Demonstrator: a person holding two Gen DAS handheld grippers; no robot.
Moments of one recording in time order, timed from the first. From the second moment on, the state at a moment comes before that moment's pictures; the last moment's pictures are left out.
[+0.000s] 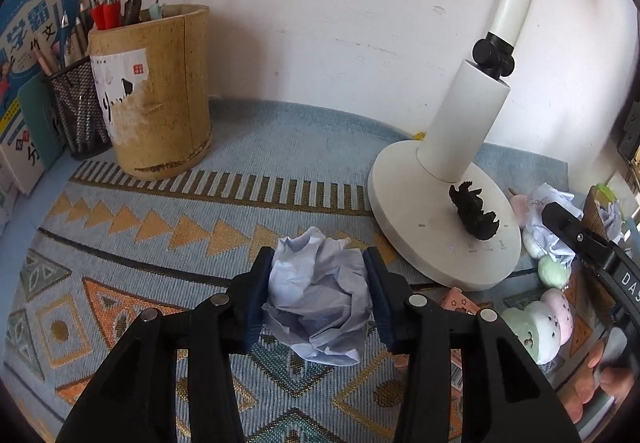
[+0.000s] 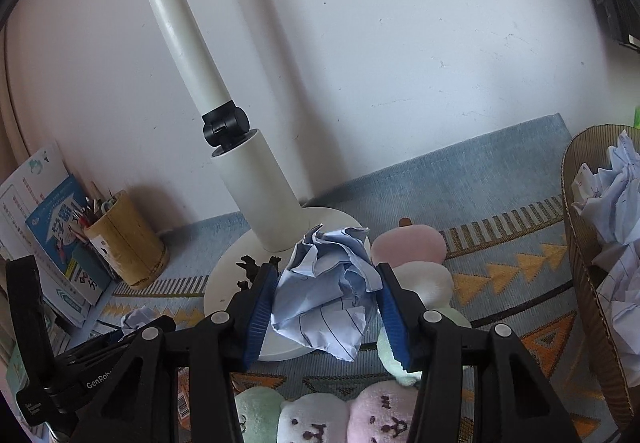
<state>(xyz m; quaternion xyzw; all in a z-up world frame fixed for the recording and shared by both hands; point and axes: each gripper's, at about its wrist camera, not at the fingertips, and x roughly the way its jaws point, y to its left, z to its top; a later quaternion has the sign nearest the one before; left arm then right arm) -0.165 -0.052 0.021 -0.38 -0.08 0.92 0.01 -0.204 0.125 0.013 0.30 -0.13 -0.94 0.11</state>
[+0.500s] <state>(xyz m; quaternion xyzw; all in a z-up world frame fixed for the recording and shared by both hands) -0.180 -0.062 0.006 -0.40 -0.10 0.91 0.01 -0.203 0.113 0.015 0.30 -0.10 -0.94 0.12</state>
